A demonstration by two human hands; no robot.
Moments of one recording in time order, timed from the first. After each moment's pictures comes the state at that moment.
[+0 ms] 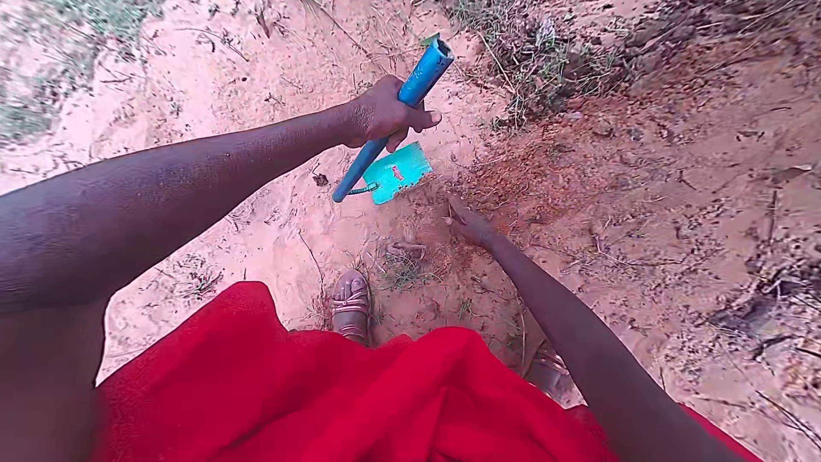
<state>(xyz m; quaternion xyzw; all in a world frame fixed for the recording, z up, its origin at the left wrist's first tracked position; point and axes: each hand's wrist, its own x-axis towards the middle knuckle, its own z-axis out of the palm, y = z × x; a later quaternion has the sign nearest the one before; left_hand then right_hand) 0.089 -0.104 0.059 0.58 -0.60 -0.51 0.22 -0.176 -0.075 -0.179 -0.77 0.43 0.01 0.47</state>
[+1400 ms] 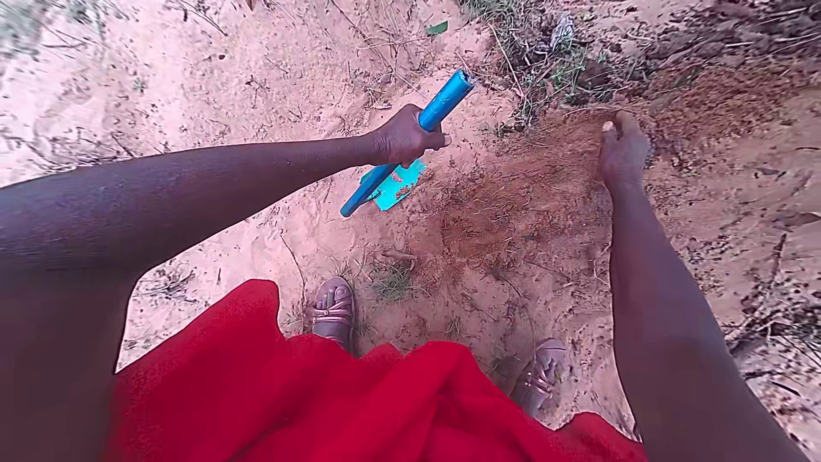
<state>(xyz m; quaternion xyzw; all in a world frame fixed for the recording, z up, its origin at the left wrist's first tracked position) 0.074 -0.140 -0.021 0.55 -0.56 -0.55 0.26 -0.322 -0.269 -0.082 -0.65 0.71 -0.17 0.21</state>
